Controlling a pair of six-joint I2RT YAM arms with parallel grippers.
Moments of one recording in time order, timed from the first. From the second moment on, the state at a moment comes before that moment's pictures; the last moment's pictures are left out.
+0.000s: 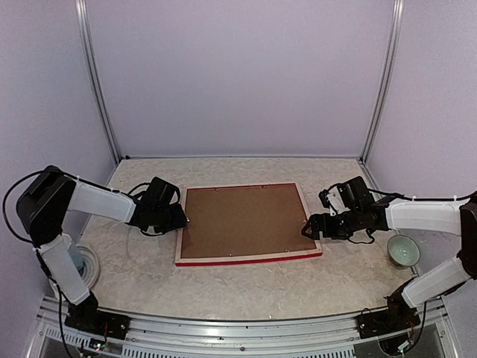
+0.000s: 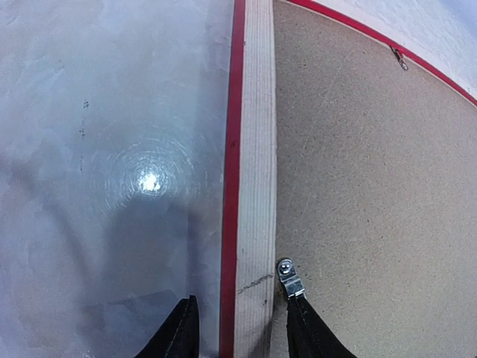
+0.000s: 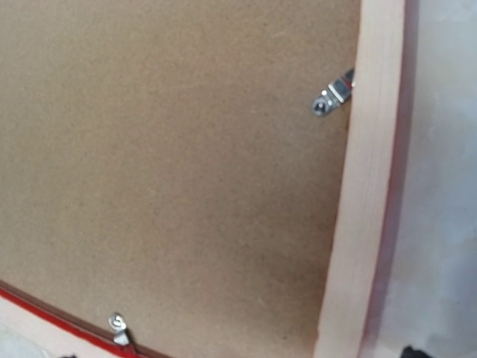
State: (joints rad) left arm -0.54 1.75 0.85 0.01 -0.13 -0.71; right arm 0.48 1.36 0.69 -0.24 -0.23 0.39
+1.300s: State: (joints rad) left arm -0.55 1.80 0.89 0.01 -0.14 -0.70; right arm 0.48 1.38 0.71 -0.24 -0.23 0.39
